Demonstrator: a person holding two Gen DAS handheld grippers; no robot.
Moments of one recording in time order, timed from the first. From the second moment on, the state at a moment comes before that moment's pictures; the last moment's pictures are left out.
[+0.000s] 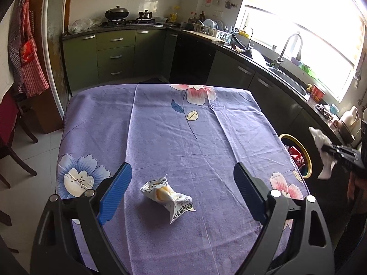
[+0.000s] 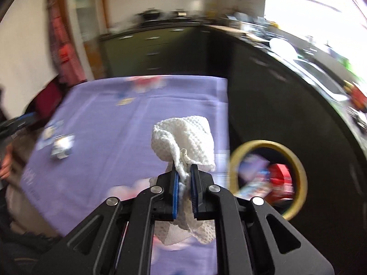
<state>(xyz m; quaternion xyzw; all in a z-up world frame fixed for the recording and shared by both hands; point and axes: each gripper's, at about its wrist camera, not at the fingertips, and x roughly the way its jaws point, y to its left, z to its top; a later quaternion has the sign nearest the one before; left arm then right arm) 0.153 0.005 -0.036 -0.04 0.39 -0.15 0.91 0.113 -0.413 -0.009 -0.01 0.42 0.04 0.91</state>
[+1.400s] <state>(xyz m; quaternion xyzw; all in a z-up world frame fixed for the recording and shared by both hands) 0.175 -0.039 -0.104 -0.01 0.50 -0.11 0.86 0.047 -0.446 -0.086 0.07 0.41 -0.01 0.91</state>
